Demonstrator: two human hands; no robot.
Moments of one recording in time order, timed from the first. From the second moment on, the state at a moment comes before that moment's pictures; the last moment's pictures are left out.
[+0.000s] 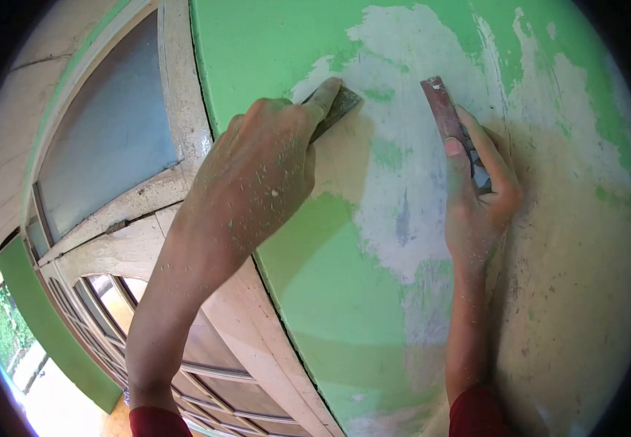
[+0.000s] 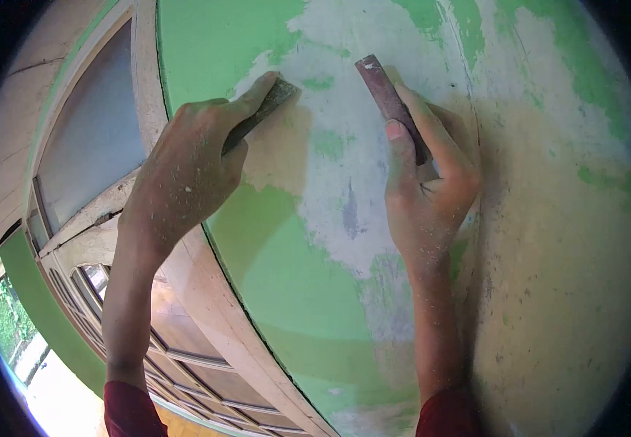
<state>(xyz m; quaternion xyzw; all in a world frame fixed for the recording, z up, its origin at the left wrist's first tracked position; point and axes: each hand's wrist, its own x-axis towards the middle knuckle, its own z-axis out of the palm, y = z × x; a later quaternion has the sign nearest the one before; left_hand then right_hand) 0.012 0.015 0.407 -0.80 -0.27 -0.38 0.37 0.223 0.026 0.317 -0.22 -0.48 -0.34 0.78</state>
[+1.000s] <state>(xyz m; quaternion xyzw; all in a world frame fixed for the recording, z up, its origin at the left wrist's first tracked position) 0.016 0.023 0.413 -0.82 -0.19 -0.41 0.34 0.228 0.009 0.311 -0.25 -0.49 -0.29 0.78</state>
